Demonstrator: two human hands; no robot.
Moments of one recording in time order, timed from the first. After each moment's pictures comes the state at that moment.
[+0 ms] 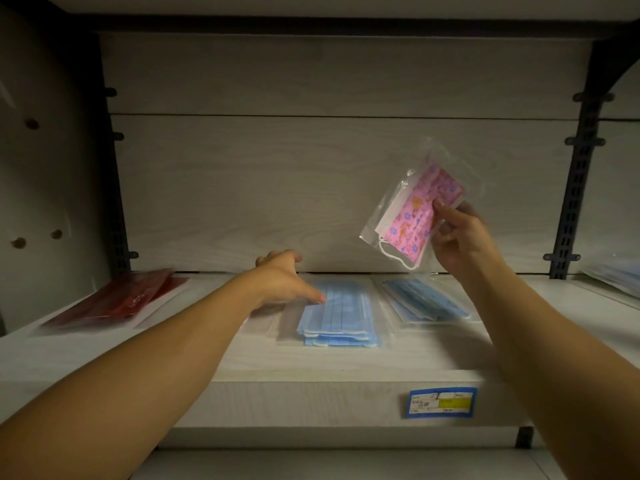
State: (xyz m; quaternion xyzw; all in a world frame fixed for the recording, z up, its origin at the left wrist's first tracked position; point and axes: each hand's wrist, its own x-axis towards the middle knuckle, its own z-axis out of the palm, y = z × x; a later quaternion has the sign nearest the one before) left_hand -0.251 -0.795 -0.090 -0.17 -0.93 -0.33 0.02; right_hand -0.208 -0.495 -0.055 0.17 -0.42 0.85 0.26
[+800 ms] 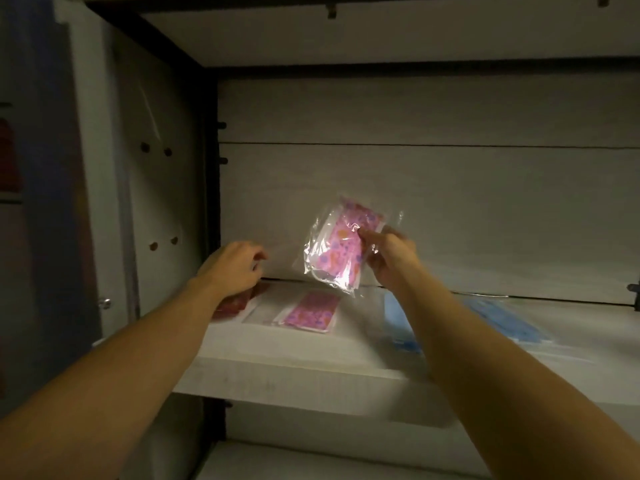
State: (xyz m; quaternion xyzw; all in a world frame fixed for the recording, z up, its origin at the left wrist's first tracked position) left_hand -0.269 -0.997 -0.075 -0.17 -0.93 -0.14 0.31; right_hand -0.249 -0.714 -0.047 0.04 -0.51 0.85 0.16
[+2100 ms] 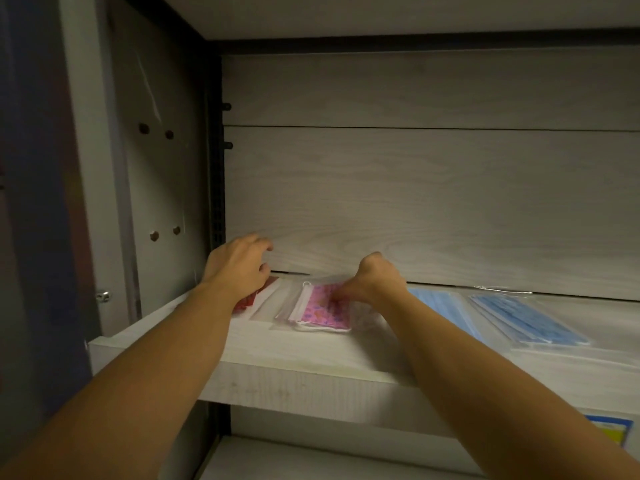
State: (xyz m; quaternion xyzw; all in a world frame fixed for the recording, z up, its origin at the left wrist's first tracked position) left_hand -0.278 -0.994 -0.090 -0.13 -0.93 -0.05 0.34; right_hand -0.246 -0.754 -0.086 -0.10 -0.95 0.25 0.13
